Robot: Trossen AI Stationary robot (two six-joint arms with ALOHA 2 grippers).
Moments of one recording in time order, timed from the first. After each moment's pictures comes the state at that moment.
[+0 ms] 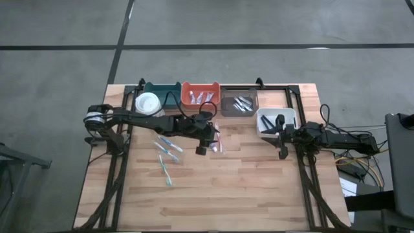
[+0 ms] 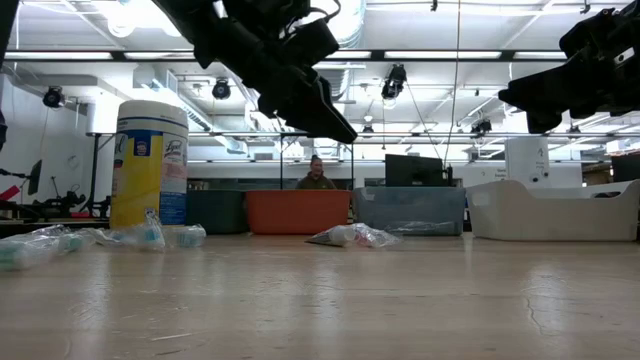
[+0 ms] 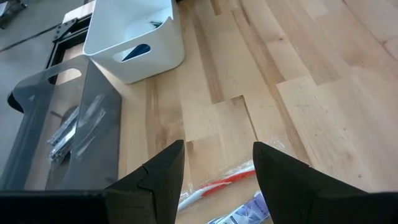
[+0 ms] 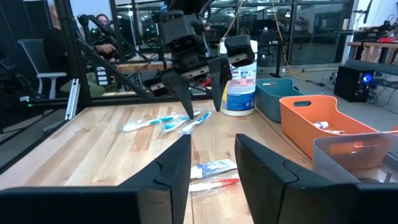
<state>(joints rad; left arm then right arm) 0.06 1.65 1.07 0.01 -0.02 0.37 -0.05 0.02 0.01 0.01 0.00 0.08</state>
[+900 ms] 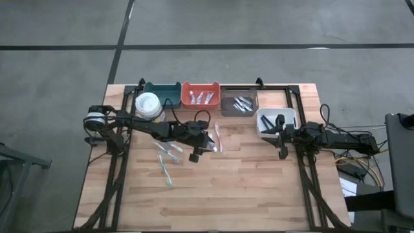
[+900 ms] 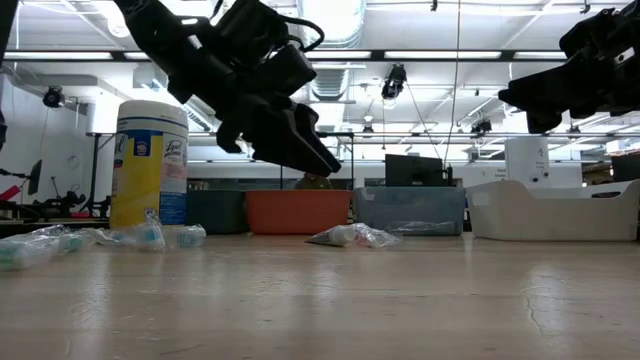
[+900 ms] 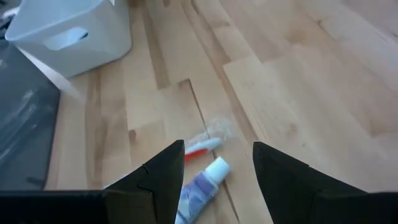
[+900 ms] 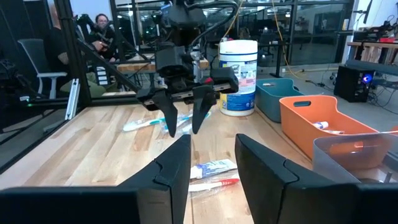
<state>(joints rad) 0.05 1.66 0.86 0.23 0.12 0.37 -0.05 0.02 0.01 0.01 0.00 0.08</state>
